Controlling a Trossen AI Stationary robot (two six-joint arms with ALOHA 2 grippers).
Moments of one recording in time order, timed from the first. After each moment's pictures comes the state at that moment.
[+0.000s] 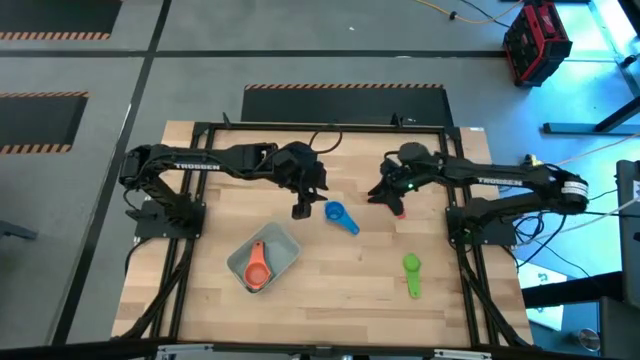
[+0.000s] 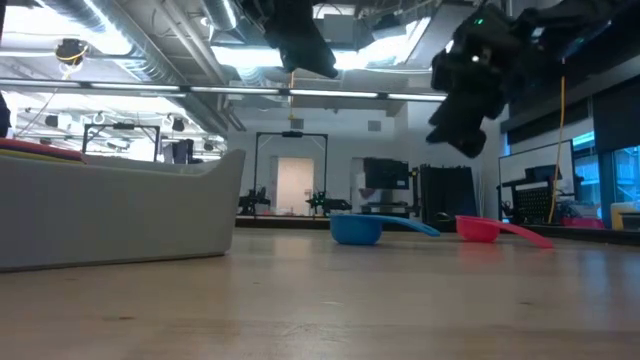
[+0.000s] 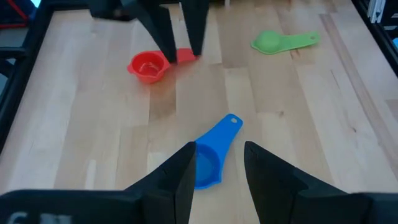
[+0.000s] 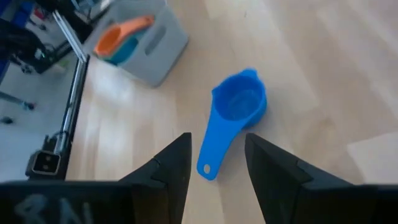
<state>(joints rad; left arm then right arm) 0.12 1.57 1.34 -0.48 0.12 0.12 -0.37 1.14 0.61 -0.15 -0.49 0.26</state>
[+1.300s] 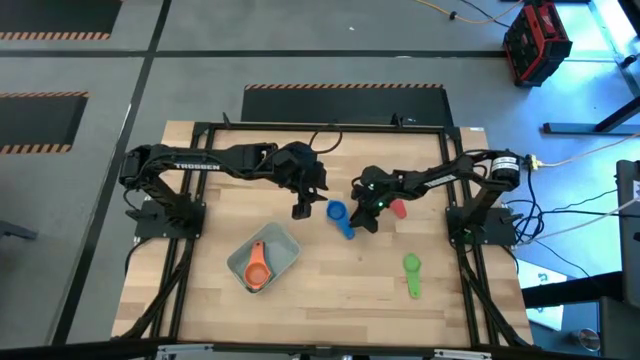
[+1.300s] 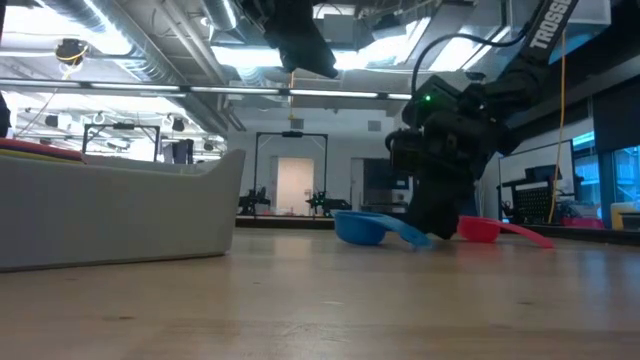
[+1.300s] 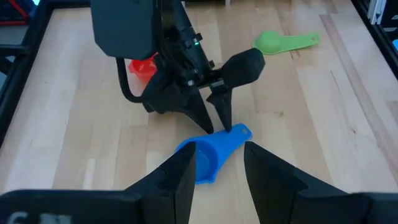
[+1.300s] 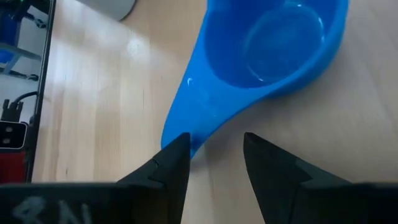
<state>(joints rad) 0.12 1.57 1.34 -0.48 0.12 0.11 -0.26 1.73 0.64 0.21 -0.58 0.30</state>
